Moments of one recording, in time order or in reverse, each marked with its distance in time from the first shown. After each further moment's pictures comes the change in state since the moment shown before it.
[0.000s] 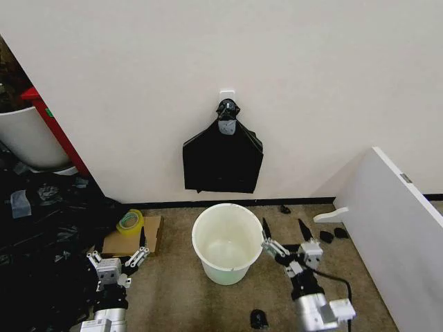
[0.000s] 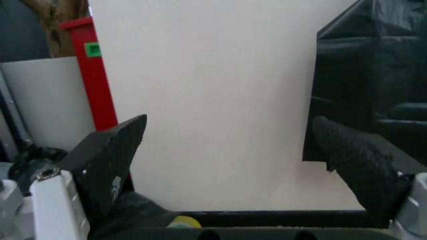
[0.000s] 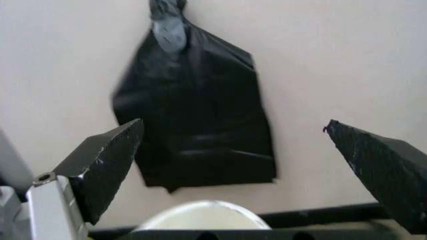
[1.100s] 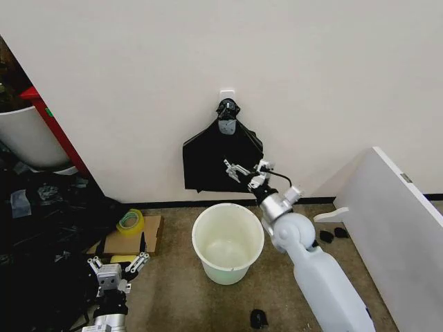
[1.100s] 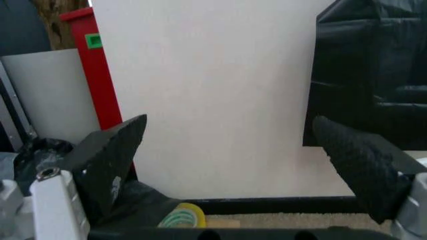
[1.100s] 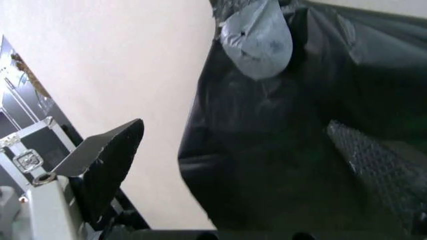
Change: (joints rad) left arm 0.032 -0.048 -0.014 0.018 0.039 -0.027 0.021; right arm 0.864 -0.142 -0.224 -0.534 0.541 -0.213 -0.098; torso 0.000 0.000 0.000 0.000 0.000
